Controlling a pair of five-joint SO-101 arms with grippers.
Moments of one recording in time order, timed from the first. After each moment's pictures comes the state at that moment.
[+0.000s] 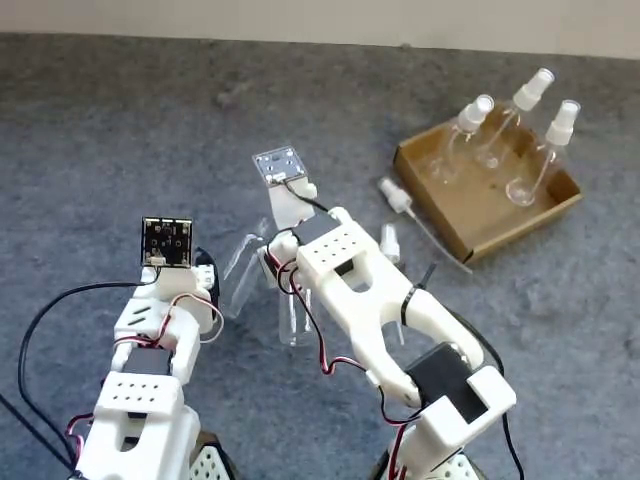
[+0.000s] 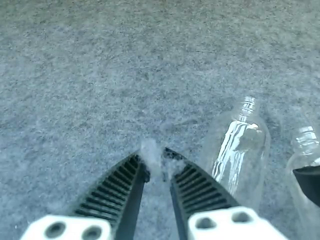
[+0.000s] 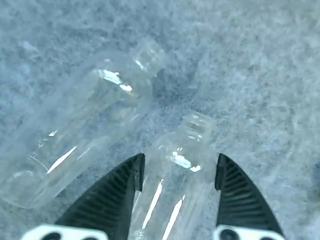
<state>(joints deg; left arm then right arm) -3.7 -60.8 91.1 11.1 4.6 -40.4 6.3 18.9 52.6 -8.7</state>
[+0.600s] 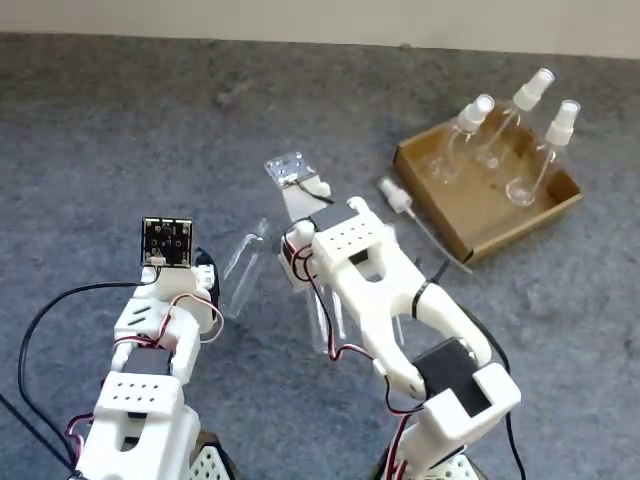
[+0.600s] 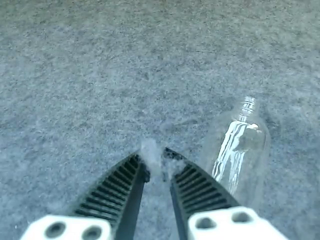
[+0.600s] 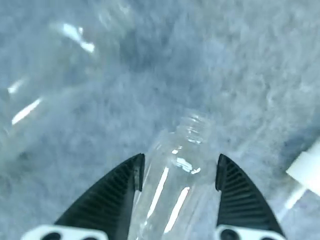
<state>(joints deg) -3.7 -60.8 91.1 11.1 4.6 -35.3 6.3 16.6 62.8 2.7</state>
